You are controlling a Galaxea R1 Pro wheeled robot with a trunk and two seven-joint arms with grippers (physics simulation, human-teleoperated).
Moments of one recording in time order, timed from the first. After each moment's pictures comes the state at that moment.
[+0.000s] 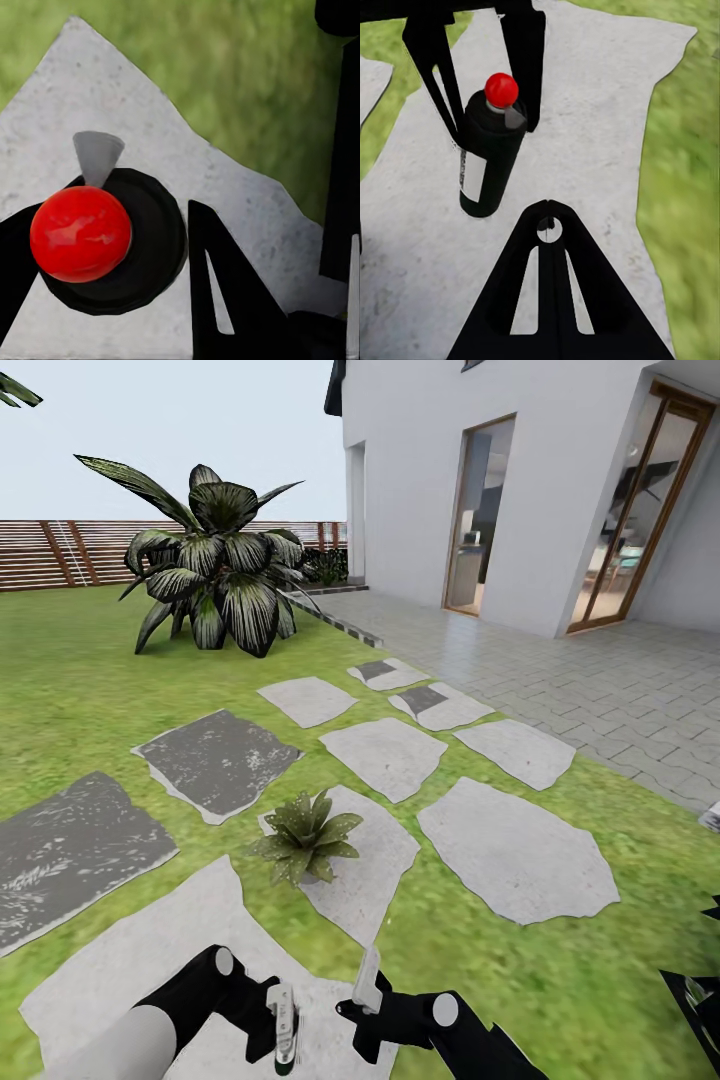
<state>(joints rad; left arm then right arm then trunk) -0.64 0.02 -0.10 -0.36 -0.90 -0.13 -1.02 -0.45 0.10 0.38 -0.60 0.40 -0.20 0.66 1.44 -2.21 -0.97</state>
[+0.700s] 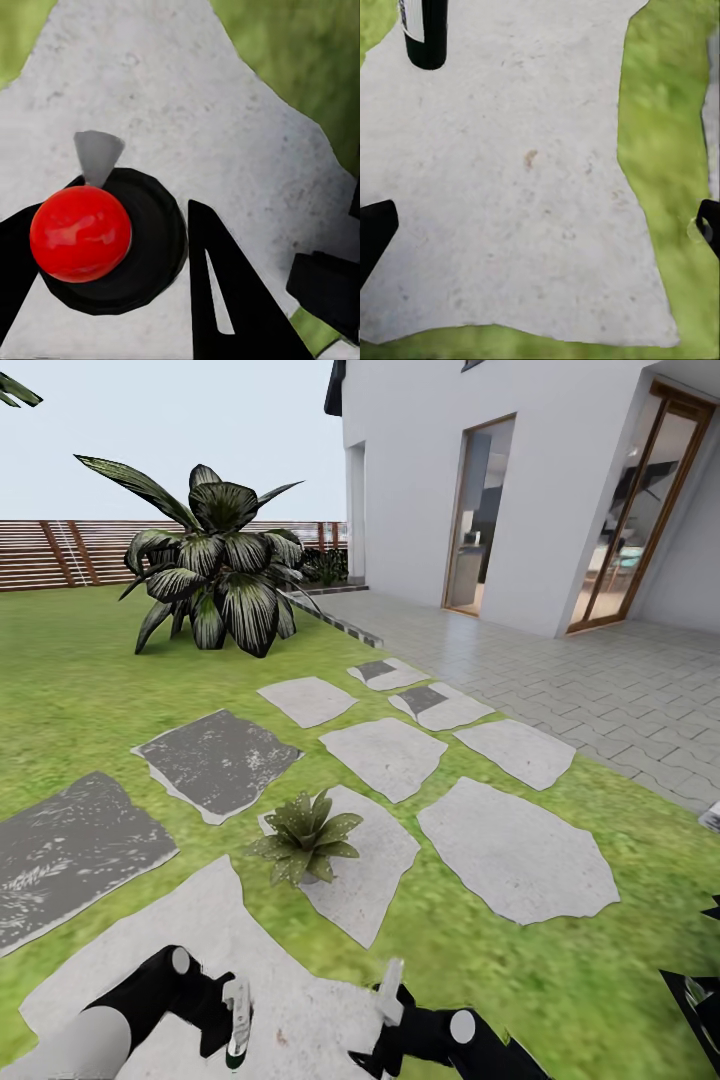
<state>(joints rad) -0.64 0.14 -0.07 -0.36 -0.89 -0.11 -0.99 -0.45 0.07 0.38 -0.50 0.40 -0.21 0.57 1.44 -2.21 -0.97</state>
